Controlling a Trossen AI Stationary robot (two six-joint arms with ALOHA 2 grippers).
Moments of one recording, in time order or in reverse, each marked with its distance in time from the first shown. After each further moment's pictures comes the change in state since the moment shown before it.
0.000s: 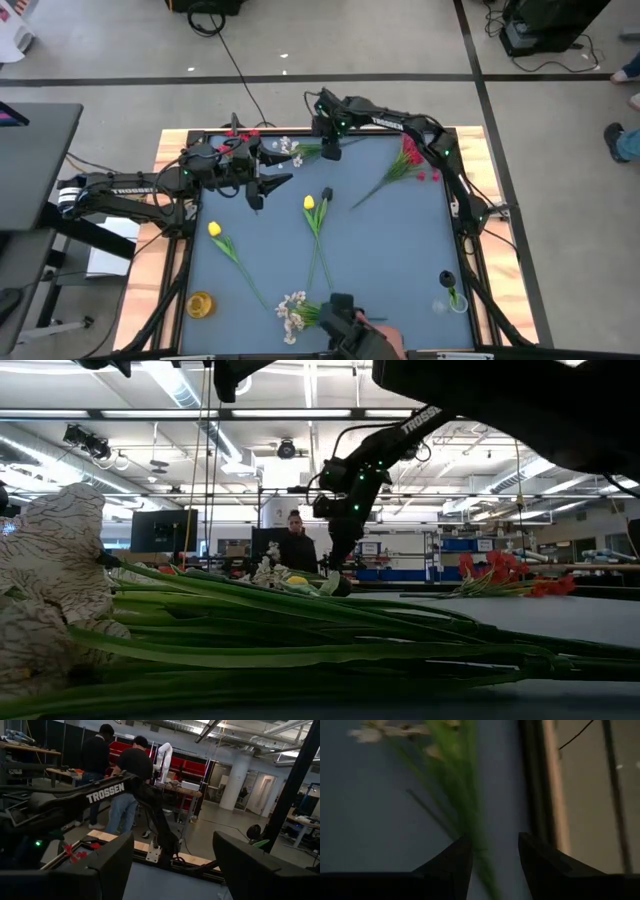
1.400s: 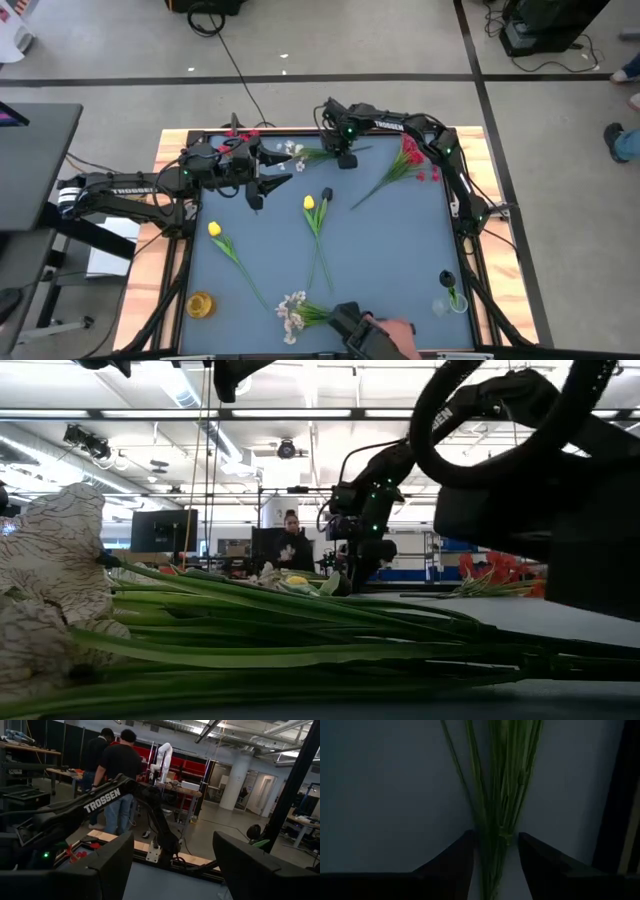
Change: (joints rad) left arm 0.000 0.000 0.000 0.000 0.000 0.000; right arm -0.026 0.005 -0.182 -0.011 -0.057 -0.327
